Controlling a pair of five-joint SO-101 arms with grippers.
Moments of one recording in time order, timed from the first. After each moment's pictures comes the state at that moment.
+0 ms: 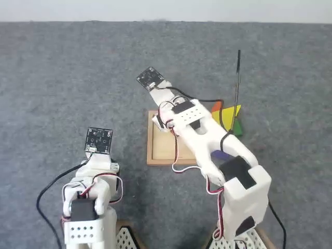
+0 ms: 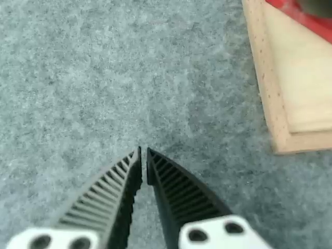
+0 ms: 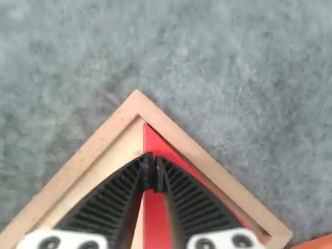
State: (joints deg) left arm -9.7 -103.2 97.1 72.0 -3.9; right arm -32.5 18.6 14.8 38.9 15.0
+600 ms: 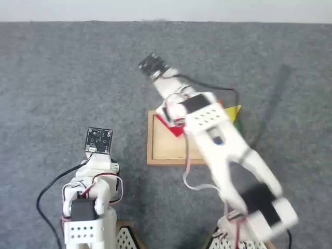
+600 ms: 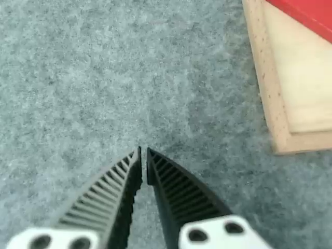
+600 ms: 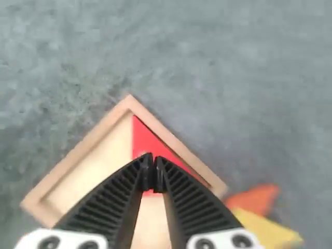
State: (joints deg) left arm -9.7 -103.2 97.1 72.0 -3.9; right arm -30.0 -7.8 15.6 55.5 16.8
